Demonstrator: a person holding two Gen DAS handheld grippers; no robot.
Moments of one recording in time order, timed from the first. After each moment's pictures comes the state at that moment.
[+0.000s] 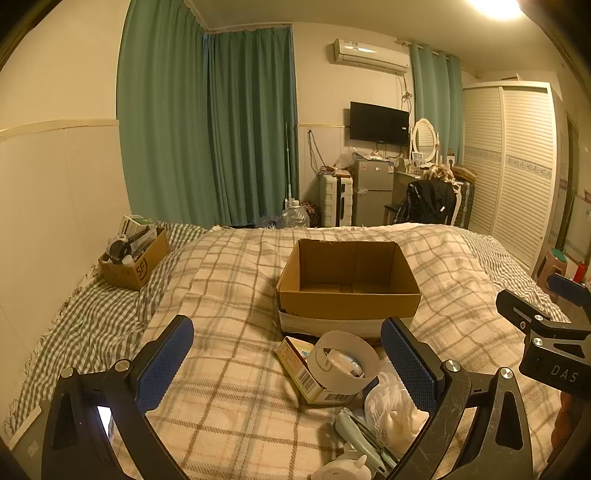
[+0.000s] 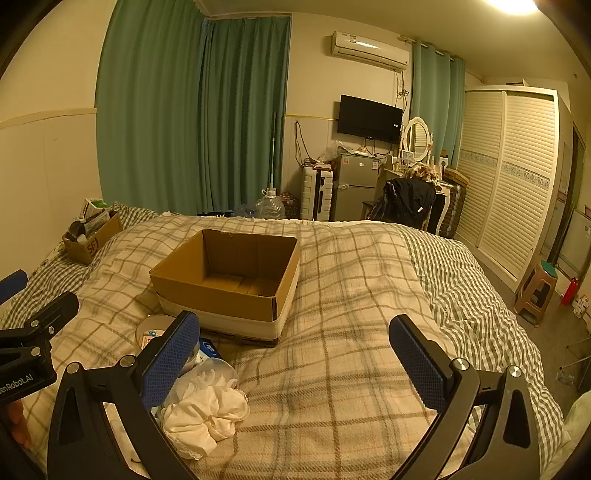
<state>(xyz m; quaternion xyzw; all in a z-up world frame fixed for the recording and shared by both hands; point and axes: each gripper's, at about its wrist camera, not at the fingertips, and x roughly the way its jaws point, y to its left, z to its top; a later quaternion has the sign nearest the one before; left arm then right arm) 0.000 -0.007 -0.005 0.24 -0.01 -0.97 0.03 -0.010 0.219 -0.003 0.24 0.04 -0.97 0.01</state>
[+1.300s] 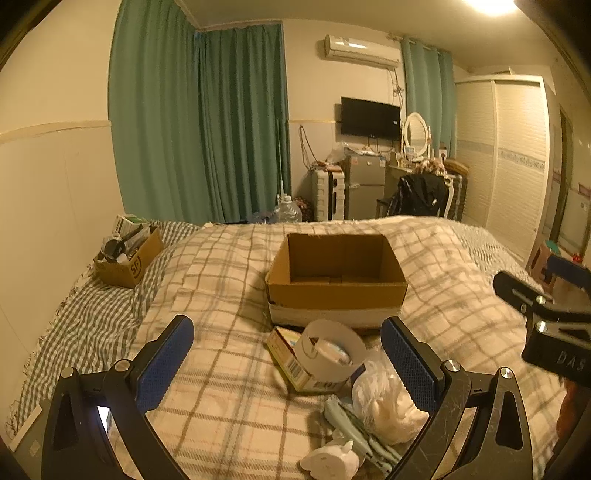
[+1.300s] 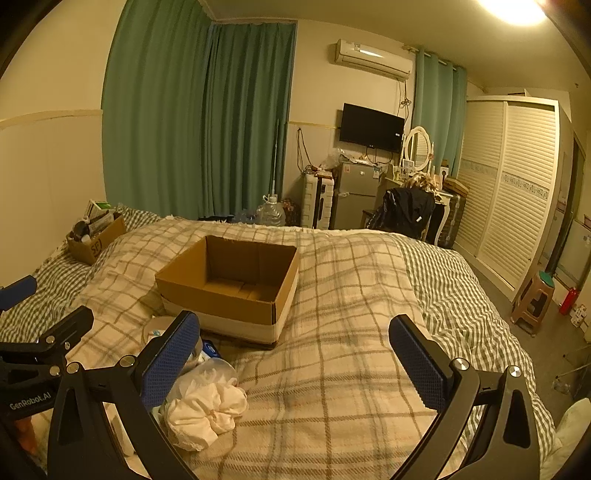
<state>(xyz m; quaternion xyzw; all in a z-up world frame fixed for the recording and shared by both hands) 0.010 0.006 -0.008 0.25 -0.02 -0.97 0.02 0.006 0.219 0.011 0.24 0.05 -0.97 0.01</state>
